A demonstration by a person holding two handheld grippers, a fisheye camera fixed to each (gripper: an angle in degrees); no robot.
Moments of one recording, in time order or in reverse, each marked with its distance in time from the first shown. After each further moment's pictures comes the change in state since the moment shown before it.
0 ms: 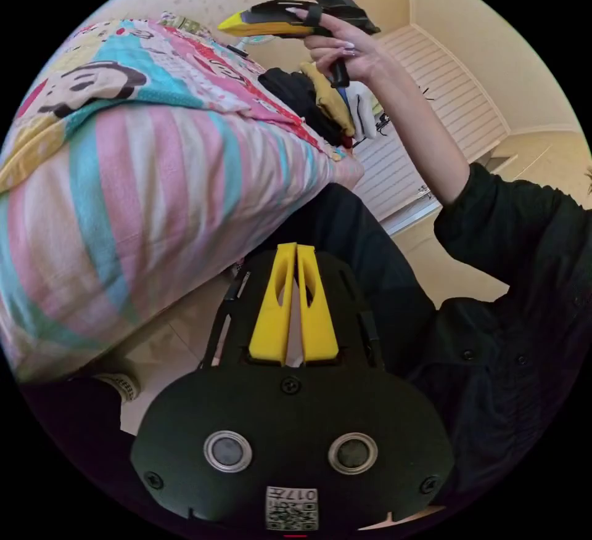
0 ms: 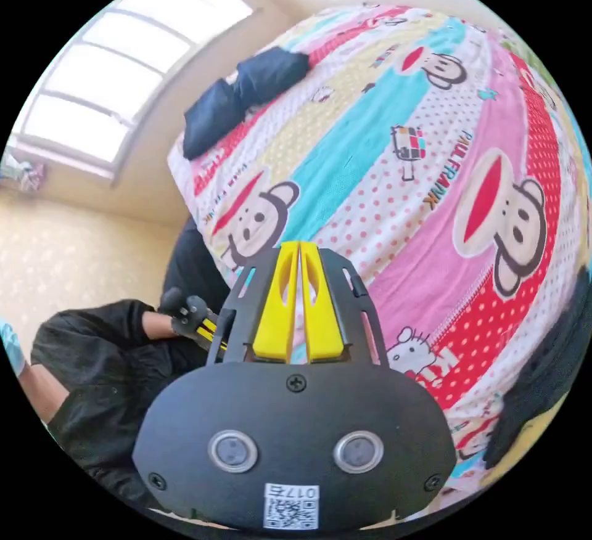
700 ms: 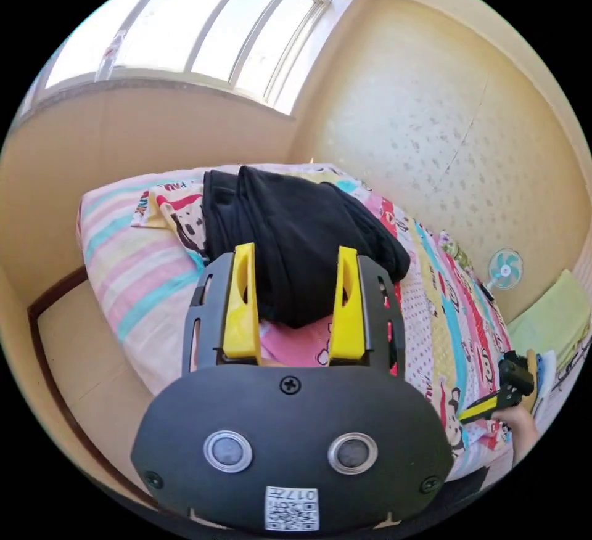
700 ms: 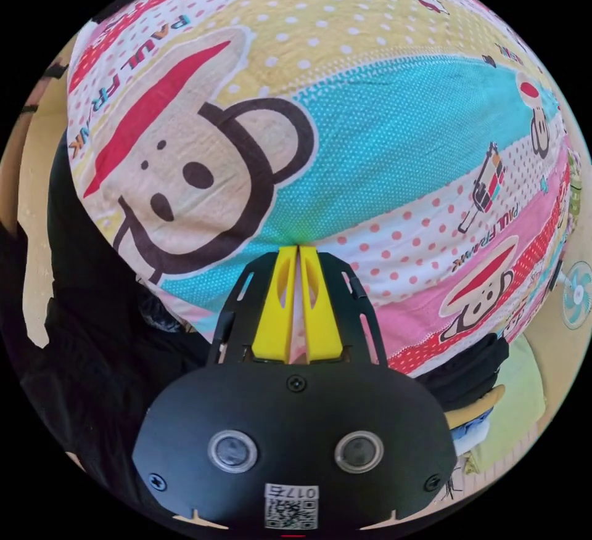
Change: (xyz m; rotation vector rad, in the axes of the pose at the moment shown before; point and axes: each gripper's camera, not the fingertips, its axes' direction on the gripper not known) left arm -0.241 -0.054 -0.376 0.806 -0.994 -0.723; right arm -0.096 -0.152 0.260 -0.229 0.247 -0.014
